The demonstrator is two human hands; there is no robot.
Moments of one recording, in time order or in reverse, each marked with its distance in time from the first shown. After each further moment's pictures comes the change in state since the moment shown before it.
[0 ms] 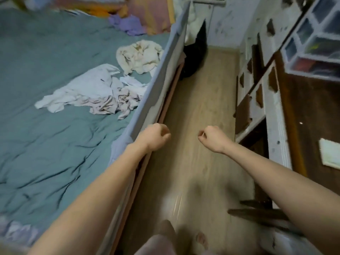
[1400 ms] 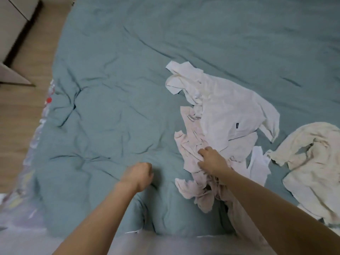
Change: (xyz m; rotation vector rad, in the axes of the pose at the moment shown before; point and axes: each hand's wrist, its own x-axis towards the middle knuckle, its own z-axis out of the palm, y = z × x) left_hand 0.199 -0.365 -0.029 -0.498 0.139 -1.311; right_hand 0.627 -0.294 0.213 -0.658 -0.723 -0.948
